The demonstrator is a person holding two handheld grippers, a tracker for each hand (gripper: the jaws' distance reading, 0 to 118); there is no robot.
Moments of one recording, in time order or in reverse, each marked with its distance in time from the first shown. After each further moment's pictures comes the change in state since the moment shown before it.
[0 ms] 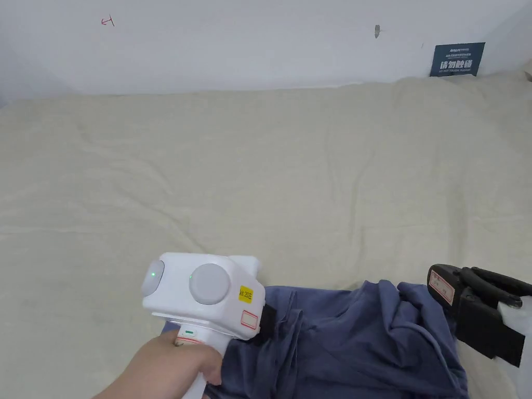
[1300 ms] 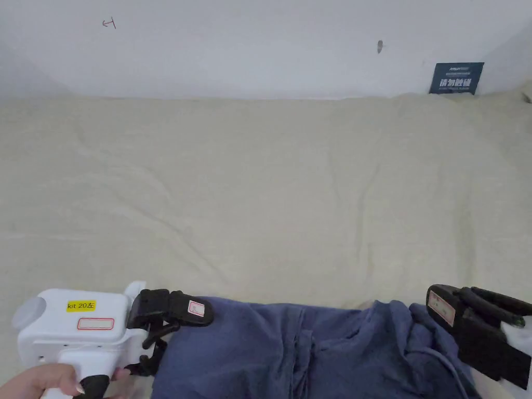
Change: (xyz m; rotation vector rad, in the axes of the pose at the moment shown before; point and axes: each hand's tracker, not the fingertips) left arm -0.177 -0.041 -0.016 -0.001 -0.888 0.498; right arm -0.023 0.011 -0.018 -0.055 -0.003 0.014
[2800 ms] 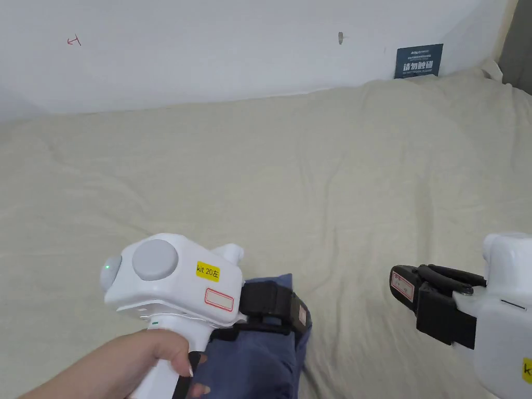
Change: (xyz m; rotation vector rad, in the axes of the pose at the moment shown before) left arm 0.159 -0.038 -0.120 -0.045 0.541 -0.358; right arm 0.031 -0.011 0.021 0.004 0.040 -0.086
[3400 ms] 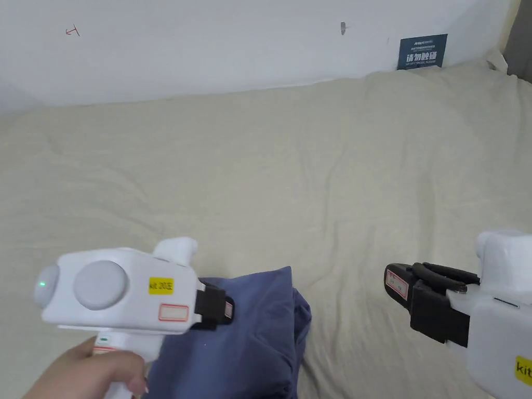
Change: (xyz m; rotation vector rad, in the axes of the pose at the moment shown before) left arm -0.017 -0.022 0.024 0.108 0.209 -0.139; right arm 0.000 -0.004 -0.007 -0.017 0.011 -0.003
